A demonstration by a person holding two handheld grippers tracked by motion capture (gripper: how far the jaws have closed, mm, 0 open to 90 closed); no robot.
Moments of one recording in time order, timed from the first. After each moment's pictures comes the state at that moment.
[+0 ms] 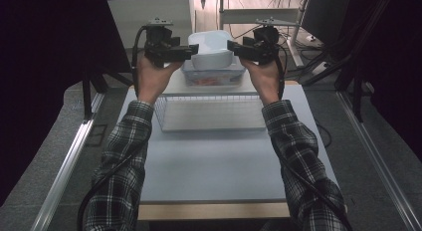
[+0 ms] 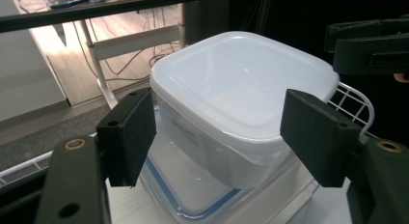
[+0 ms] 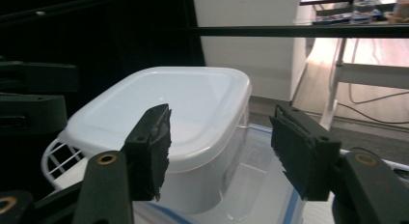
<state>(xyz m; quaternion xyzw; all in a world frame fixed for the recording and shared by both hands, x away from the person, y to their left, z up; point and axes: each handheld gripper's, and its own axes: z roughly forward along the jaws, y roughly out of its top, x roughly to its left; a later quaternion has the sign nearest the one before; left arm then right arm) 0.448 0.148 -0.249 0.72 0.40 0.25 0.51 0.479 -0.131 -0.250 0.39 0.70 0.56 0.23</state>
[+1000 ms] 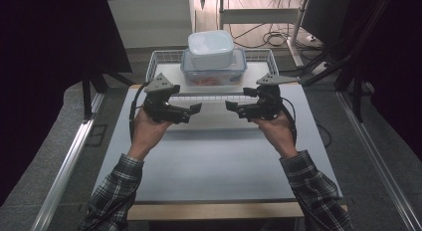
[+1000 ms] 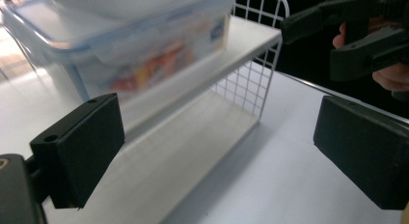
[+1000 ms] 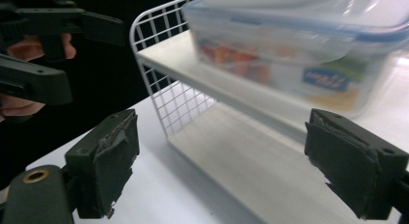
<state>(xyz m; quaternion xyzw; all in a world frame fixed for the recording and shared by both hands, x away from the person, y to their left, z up) 0.359 0.146 -0.341 0.77 0.33 0.20 0.51 0.399 -0.157 -0.339 0.30 0.77 0.54 0.13</state>
